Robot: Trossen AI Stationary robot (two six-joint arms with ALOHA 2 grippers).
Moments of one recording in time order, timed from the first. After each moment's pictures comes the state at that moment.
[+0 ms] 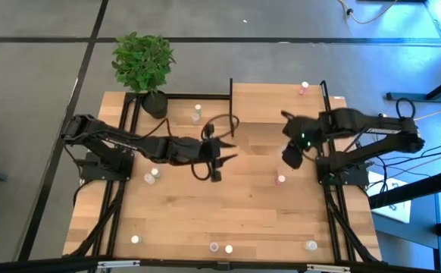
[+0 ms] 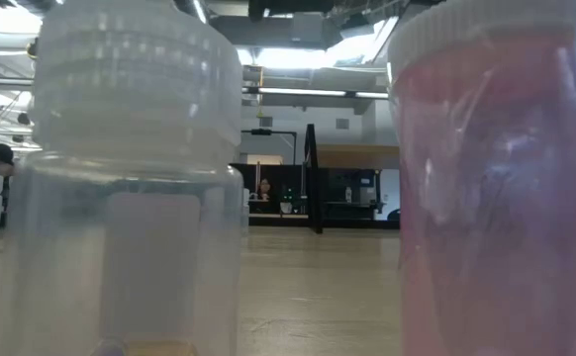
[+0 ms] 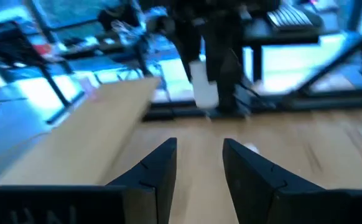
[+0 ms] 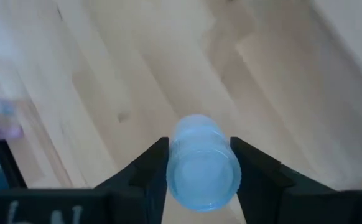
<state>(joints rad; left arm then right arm) -0.15 1.50 1.13 0.15 -0.41 0.09 -0.02 1.15 1.29 -1.26 0.04 0.56</state>
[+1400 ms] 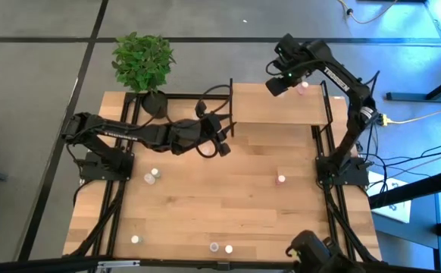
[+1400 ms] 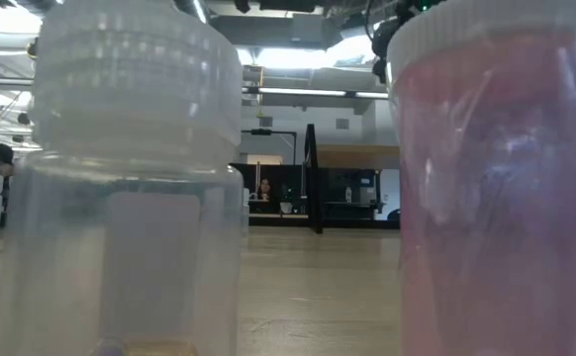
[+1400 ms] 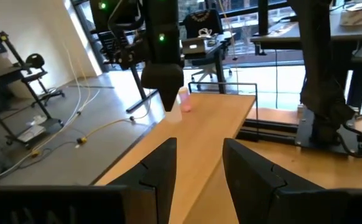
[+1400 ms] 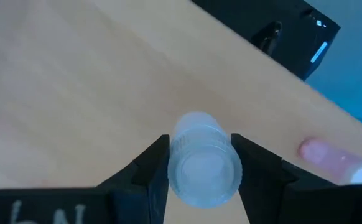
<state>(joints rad) -0.05 1.50 1.25 0.10 -0.66 0.09 -0.86 1.77 1.88 -1.44 -0.02 0.12</state>
